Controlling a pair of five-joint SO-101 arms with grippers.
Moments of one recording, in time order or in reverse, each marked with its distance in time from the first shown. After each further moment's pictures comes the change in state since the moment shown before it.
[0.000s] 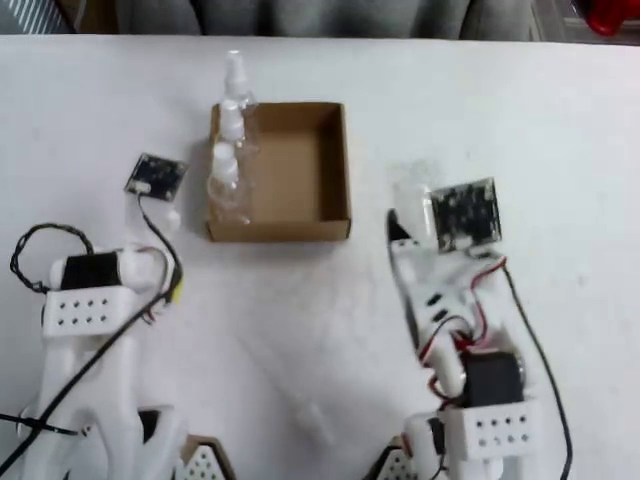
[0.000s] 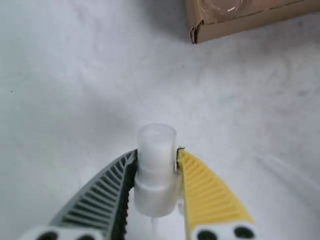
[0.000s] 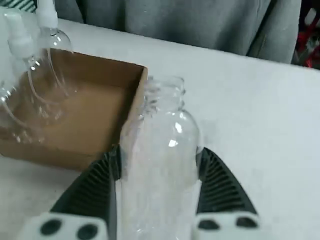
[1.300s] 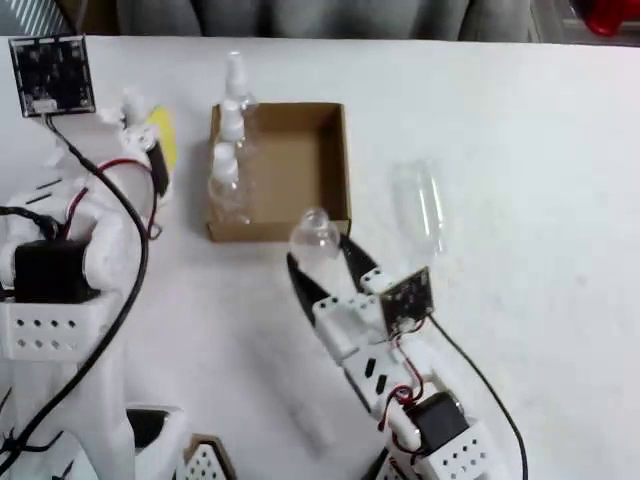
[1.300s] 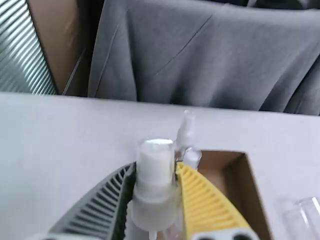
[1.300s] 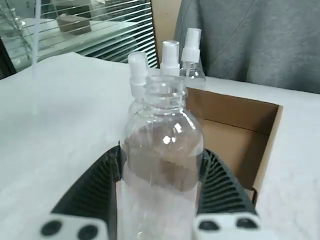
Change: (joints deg) left arm 8.8 0.0 -36.4 -11.3 23.1; right arm -25.5 -29.6 36.3 -22.4 -9.8
